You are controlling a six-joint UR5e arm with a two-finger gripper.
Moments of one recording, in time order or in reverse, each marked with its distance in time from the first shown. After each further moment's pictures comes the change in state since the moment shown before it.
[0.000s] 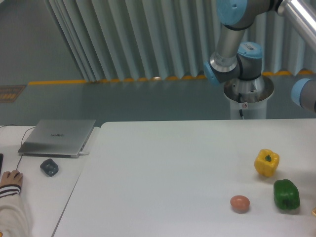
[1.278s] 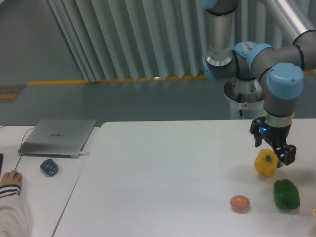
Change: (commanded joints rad) arm -0.158 0.166 -0.055 -0.514 -0.224 0.015
